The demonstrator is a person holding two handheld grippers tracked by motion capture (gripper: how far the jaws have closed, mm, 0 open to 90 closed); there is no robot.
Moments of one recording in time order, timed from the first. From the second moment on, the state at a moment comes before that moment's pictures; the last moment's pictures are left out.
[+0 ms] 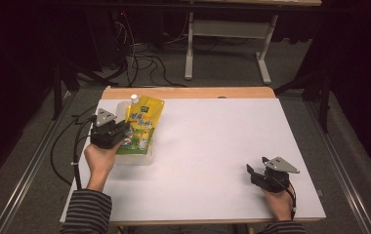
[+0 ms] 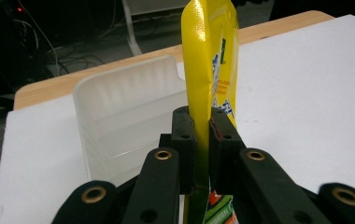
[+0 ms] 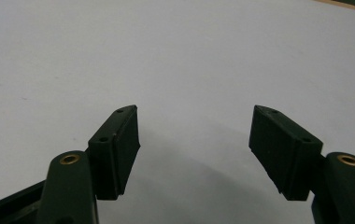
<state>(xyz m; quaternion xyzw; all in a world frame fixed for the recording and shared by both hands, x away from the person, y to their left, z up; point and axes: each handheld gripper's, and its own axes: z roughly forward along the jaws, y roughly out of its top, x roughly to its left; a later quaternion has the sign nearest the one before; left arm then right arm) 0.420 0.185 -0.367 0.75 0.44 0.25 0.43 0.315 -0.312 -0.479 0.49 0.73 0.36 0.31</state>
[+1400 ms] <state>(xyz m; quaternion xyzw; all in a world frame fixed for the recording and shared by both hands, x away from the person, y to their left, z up) 0.414 0.187 -0.360 0.77 0.45 0.23 0.39 0.315 -0.312 -0.479 0.49 0.73 0.36 0.31</state>
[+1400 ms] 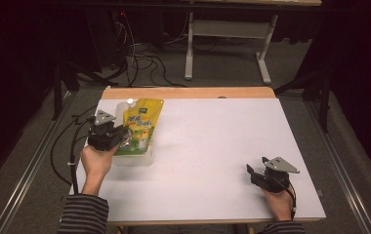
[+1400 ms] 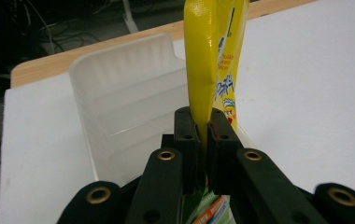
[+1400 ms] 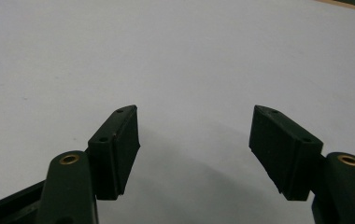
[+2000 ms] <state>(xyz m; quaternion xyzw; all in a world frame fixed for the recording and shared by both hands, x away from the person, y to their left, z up) 0.401 0.188 -0.391 0.70 0.45 0.31 0.46 0.315 -0.313 -0.479 0.50 0.72 0.36 0.31</state>
